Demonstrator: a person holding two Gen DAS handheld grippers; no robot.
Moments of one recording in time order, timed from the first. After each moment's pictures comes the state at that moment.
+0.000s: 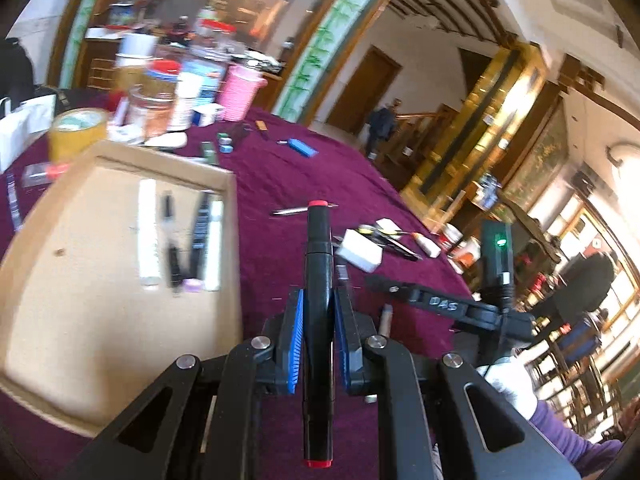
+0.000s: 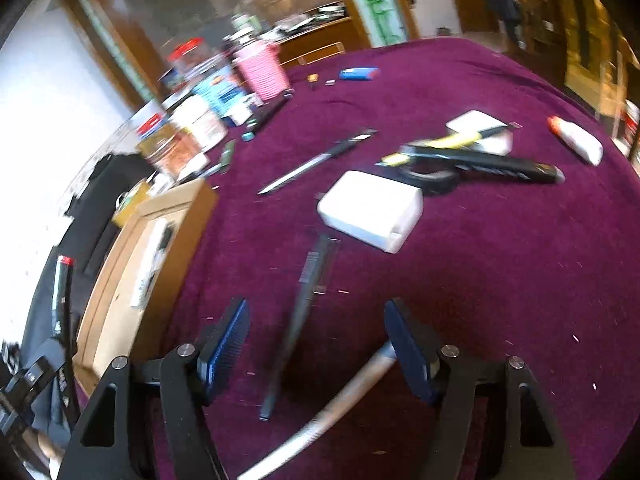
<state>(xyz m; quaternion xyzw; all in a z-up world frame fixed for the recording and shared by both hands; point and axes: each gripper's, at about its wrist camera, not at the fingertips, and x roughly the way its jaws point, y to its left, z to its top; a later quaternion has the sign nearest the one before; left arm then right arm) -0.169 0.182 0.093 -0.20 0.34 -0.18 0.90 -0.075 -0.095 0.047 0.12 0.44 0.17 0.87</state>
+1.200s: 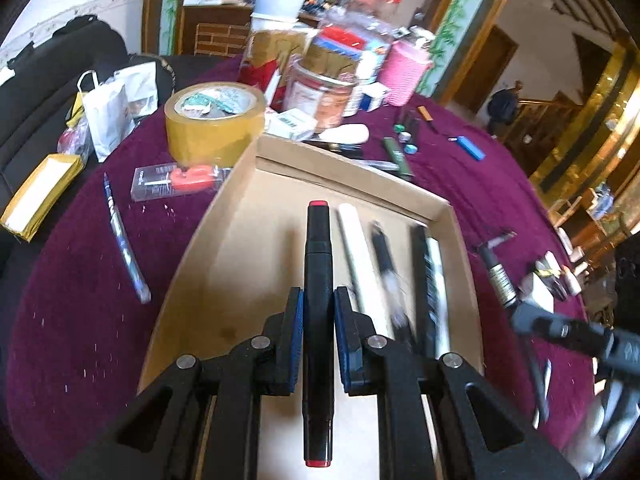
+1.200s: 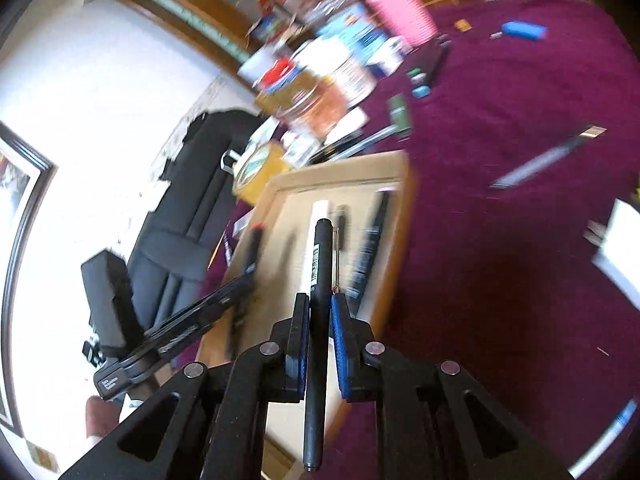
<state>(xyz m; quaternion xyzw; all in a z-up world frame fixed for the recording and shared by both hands) -0.056 0.298 0.061 -0.17 0.45 0.01 0.88 -0.017 0.055 0.069 0.18 0.50 0.36 0.76</state>
